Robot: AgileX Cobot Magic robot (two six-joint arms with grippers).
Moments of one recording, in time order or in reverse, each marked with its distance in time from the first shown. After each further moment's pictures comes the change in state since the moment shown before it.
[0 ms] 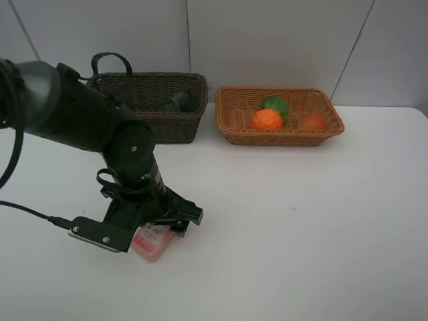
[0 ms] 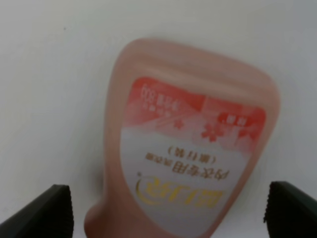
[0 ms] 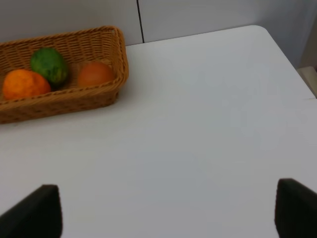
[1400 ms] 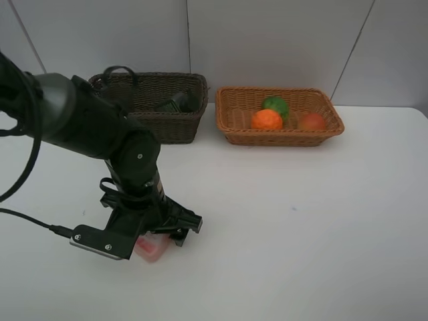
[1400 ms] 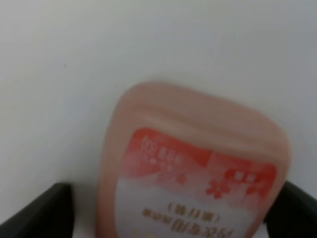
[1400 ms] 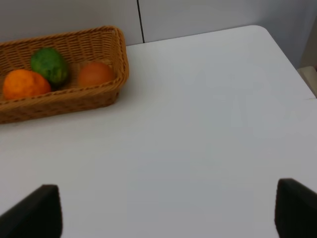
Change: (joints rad) left arm 0.000 0.052 0.000 -0.037 0.011 0.003; right arm 0.000 0.000 0.000 0.000 0.000 0.000
